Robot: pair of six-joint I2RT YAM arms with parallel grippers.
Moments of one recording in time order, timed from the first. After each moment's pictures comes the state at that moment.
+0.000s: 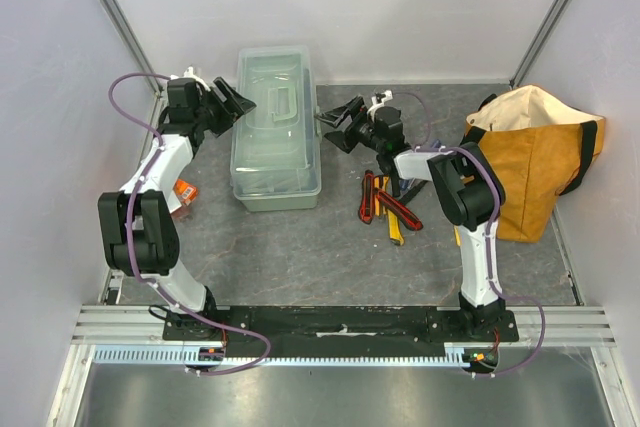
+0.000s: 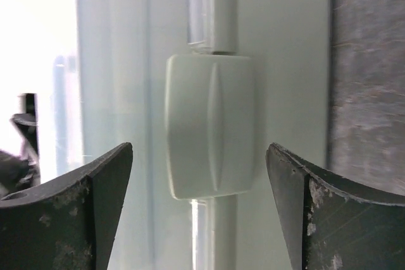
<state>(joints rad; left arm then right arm) 0.00 1.67 1.28 -0.14 0.33 -0.66 0.43 2.14 1.30 0.64 -0.37 1.22</state>
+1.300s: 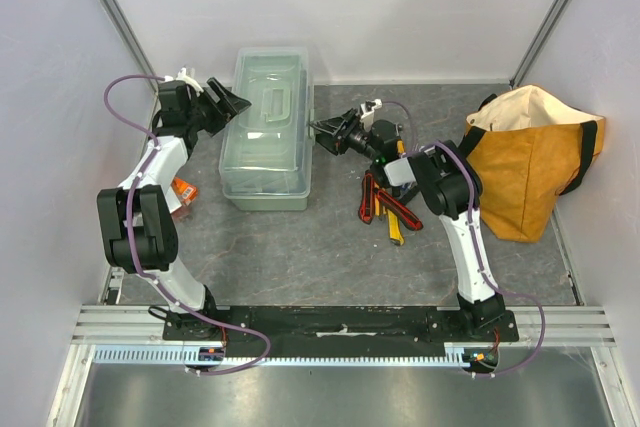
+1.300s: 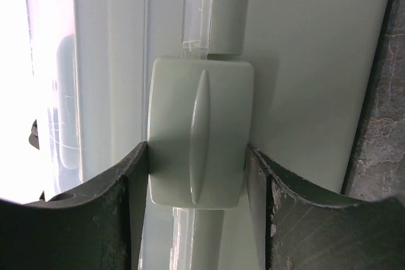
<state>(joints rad) 0.06 1.70 1.25 -0.03 0.45 -0.65 0.45 2.38 1.34 1.10 -0.52 1.46</state>
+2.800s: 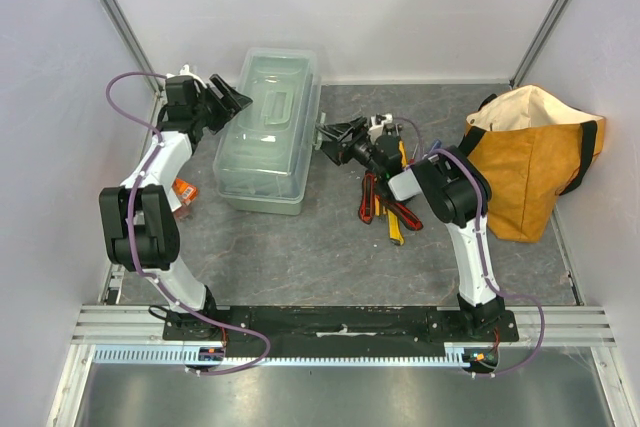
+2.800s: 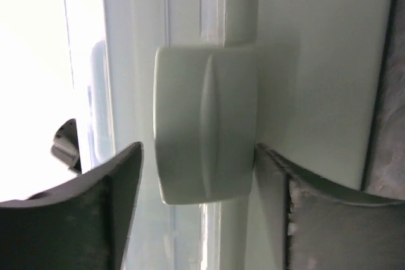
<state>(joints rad) 0.03 1.71 1.30 -0.11 0.31 -0.67 0.48 2.25 1.13 1.18 -0.33 1.53</state>
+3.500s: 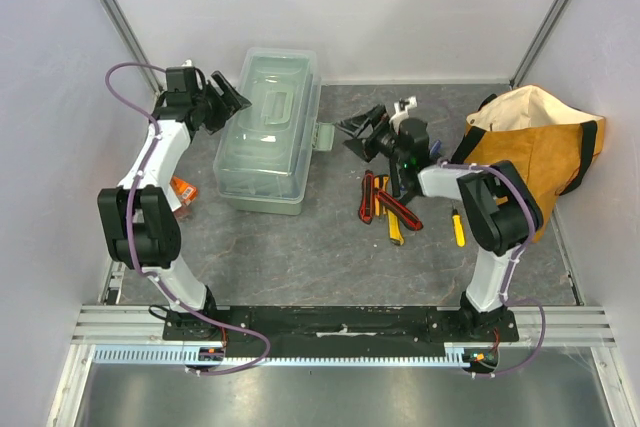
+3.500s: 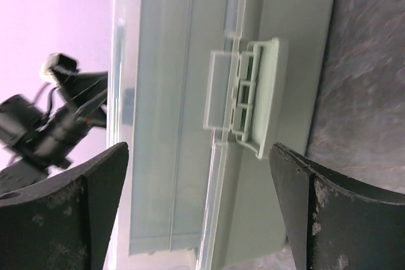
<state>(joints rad) 0.01 1.72 1.44 -0.35 0.26 -0.65 0.39 1.90 0.92 0.90 -0.39 1.30</state>
